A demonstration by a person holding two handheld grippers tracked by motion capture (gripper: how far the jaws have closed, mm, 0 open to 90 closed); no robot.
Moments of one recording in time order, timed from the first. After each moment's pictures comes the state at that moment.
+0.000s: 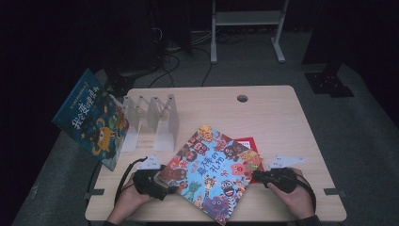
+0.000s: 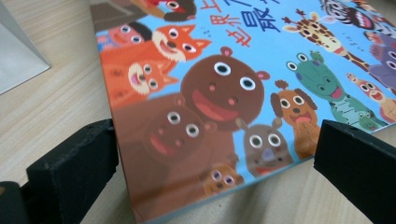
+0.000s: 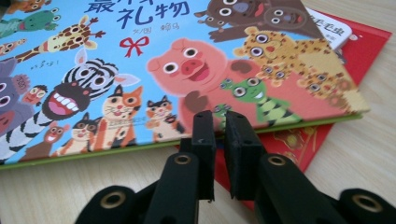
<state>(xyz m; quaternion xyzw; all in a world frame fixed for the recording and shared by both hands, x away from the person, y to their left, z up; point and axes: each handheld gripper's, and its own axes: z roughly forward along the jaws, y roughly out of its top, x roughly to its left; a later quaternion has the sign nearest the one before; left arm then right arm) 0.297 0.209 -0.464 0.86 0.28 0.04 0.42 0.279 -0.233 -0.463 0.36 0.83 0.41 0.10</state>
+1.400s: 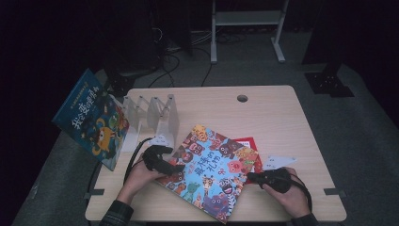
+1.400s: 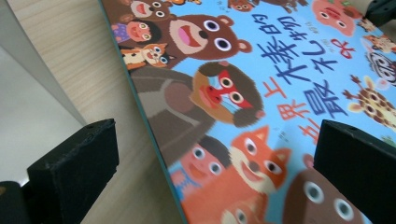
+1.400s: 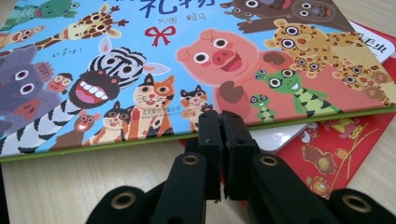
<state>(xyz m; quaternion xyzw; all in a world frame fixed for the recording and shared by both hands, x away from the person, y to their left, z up) 0.369 0.187 -0.458 0.86 0.29 0.02 0.42 0.279 -0.220 -0.463 0.31 0.85 0.41 0.10</state>
